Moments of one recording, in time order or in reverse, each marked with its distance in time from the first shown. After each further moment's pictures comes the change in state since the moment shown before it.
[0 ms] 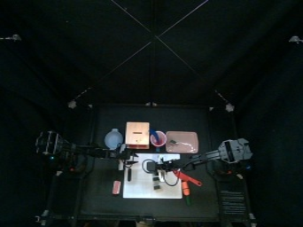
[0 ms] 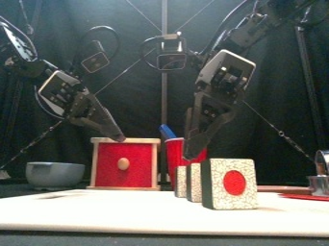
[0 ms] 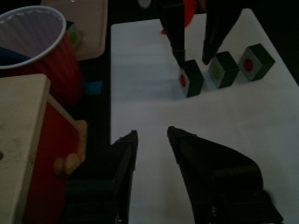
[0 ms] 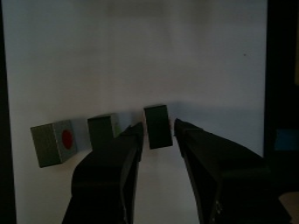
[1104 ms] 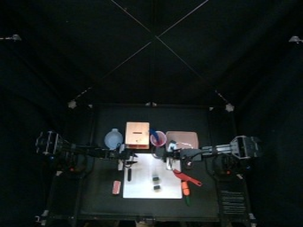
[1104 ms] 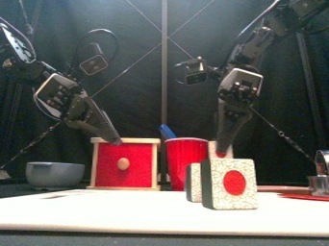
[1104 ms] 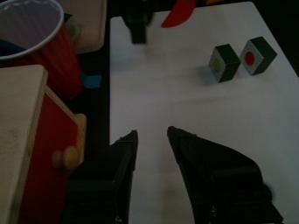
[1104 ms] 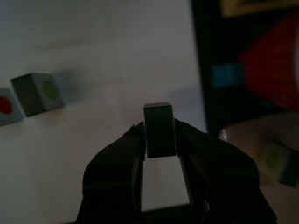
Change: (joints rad) left arm 0.002 0.002 0.014 0.000 0.002 -0.002; right arm -0.204 -0.210 0.153 0.000 0.141 0.005
